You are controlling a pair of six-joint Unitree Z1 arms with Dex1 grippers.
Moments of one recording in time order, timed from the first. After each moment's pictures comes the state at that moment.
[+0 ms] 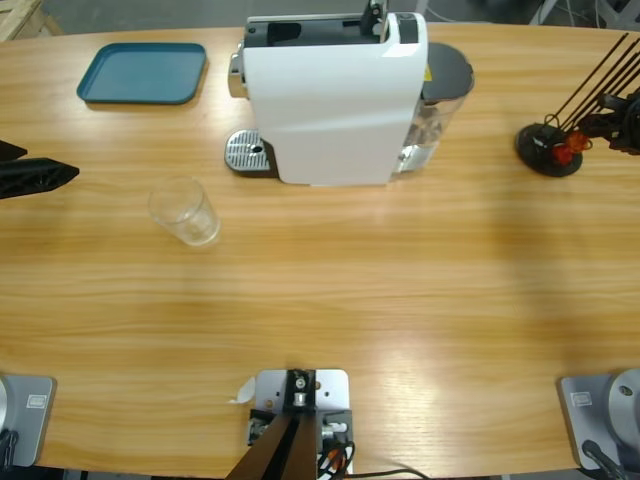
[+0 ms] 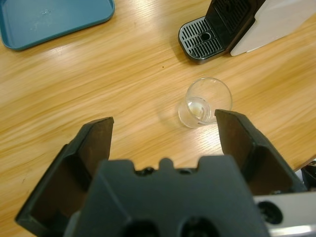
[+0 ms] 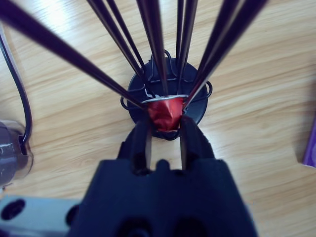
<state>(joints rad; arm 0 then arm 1) -0.63 1.09 -0.78 0.46 0.10 -0.19 0.10 1.49 -0.74 0.19 -0.15 0.34</state>
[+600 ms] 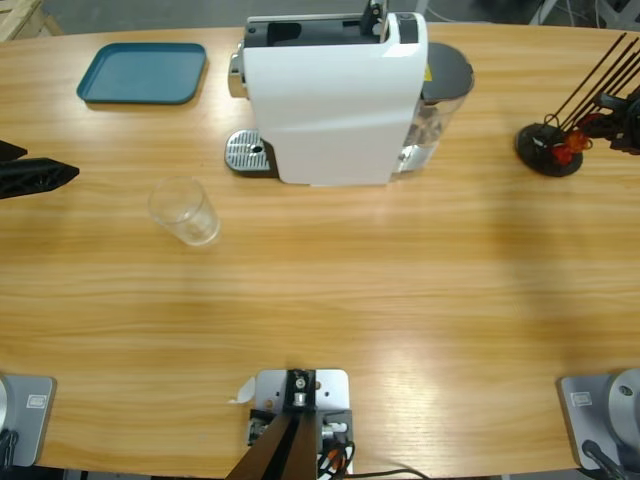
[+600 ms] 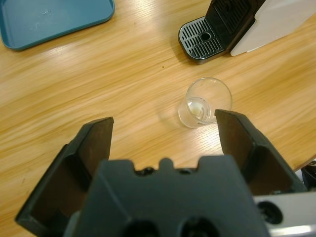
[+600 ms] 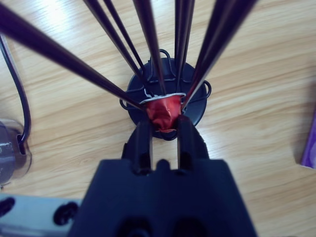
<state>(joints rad) -0.63 1.09 -0.78 0.46 0.10 -0.19 0.10 1.48 -0.74 0.19 -0.15 0.33</state>
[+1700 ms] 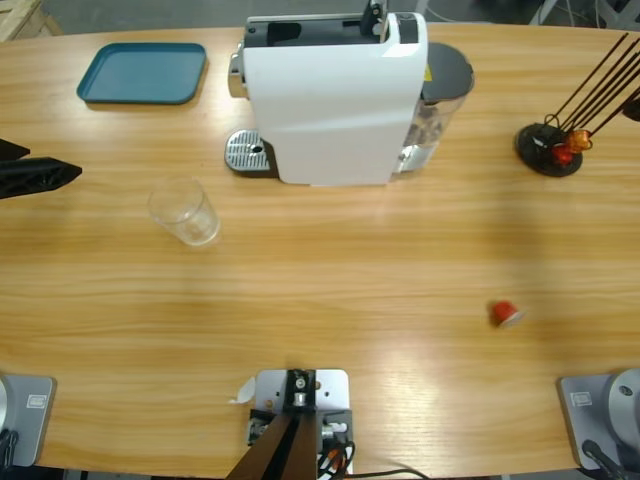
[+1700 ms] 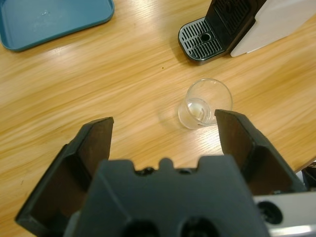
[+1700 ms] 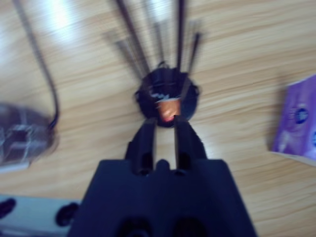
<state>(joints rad) -0.63 1.10 -0.77 0.44 0.10 -0.19 0.19 1.31 -0.85 0.44 -0.18 0.34</state>
